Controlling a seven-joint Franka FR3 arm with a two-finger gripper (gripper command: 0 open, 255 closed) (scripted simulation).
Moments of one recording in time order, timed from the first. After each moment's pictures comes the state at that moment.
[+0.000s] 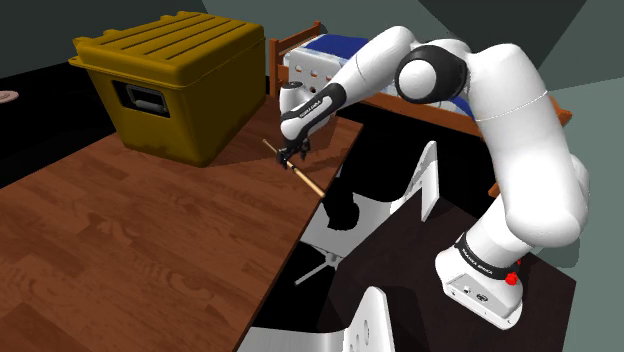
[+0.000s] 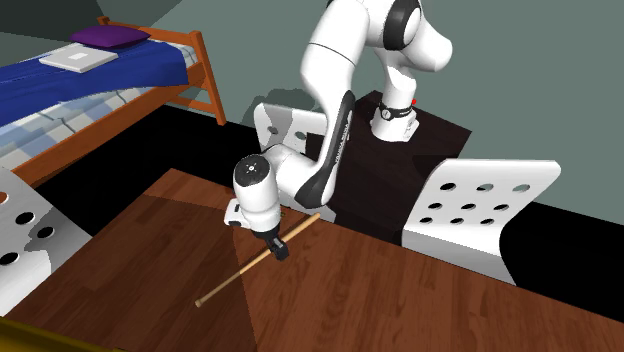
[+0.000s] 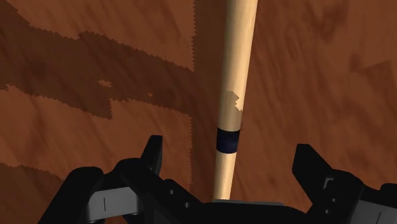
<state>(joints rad) 0.08 0.85 0.01 -1.59 -0.10 2.41 0.22</state>
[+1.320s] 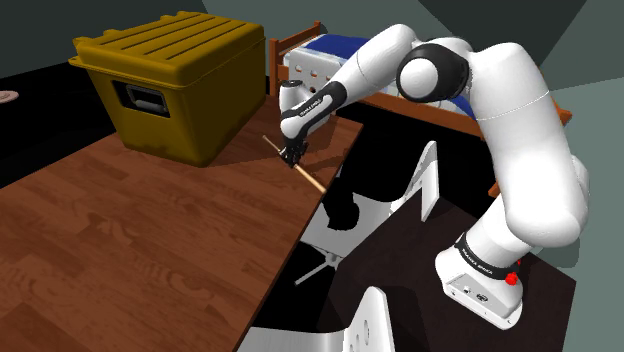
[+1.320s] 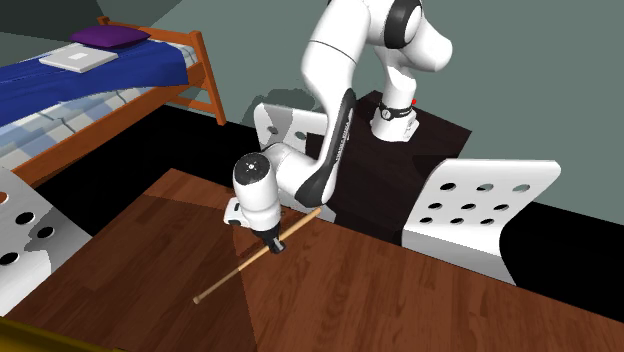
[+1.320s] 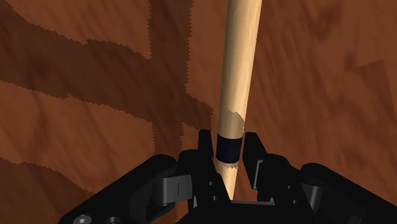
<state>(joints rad) 0.08 0.84 0.01 -1.60 -0.10 2.40 0.22</state>
